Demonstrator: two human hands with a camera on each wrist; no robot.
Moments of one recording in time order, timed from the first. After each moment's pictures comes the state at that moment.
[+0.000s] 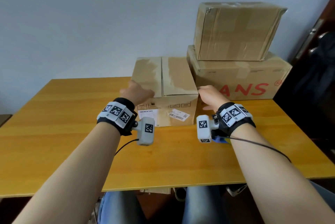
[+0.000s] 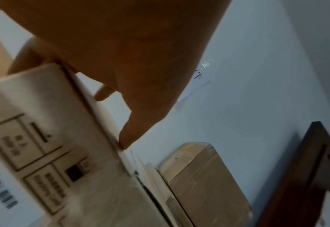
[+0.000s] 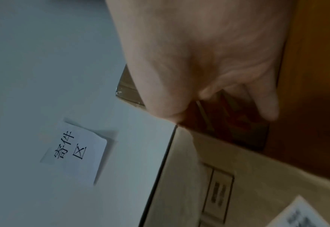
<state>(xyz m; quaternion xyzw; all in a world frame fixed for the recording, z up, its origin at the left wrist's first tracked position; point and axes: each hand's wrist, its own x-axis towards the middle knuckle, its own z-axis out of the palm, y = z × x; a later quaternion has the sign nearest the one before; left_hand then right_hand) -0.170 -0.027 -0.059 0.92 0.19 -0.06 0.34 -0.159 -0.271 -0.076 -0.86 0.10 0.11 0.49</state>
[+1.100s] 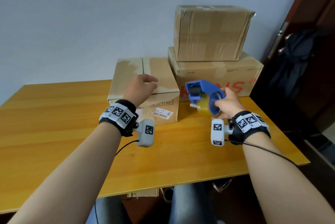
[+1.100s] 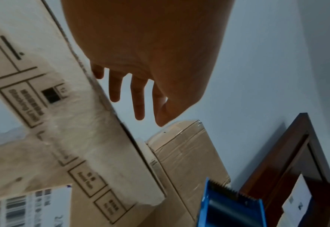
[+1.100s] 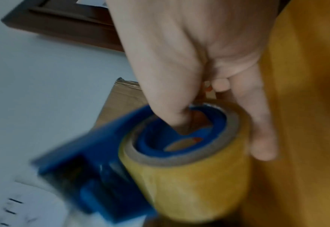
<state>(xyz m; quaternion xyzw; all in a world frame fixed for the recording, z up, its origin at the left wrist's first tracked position) -0.170 -0.095 -0.053 0.88 -0.03 0.05 0.47 -0.187 -0.379 -0.092 -0.80 0.21 0.00 0.55</state>
